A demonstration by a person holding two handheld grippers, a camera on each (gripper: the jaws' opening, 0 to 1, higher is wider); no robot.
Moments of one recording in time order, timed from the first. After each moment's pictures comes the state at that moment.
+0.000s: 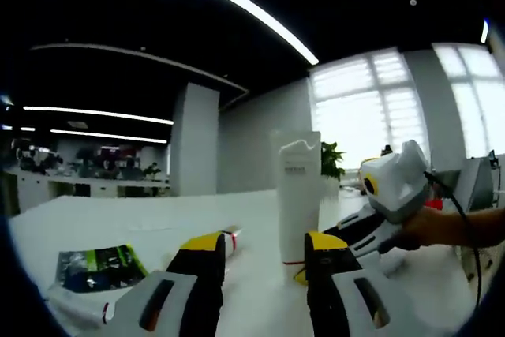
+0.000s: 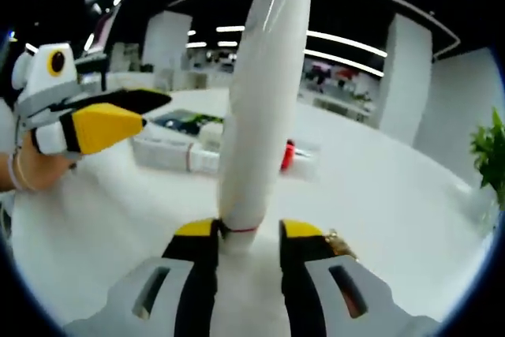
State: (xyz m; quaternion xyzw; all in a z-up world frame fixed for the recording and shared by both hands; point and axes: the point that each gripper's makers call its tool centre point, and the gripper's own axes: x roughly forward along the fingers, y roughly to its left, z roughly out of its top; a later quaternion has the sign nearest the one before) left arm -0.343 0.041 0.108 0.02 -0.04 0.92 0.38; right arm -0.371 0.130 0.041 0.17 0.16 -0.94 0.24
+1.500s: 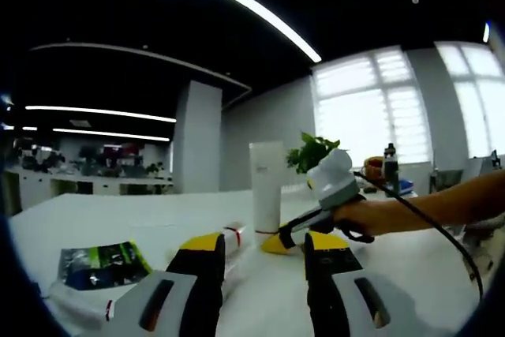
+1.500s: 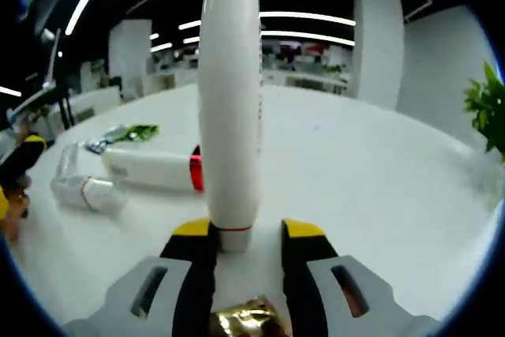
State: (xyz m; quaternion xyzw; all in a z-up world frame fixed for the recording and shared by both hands) left arm -0.339 0.033 0.101 0.02 -0.04 0.93 0.38; right arm -0.473 0.172 0.024 0.23 0.08 -0.95 0.18
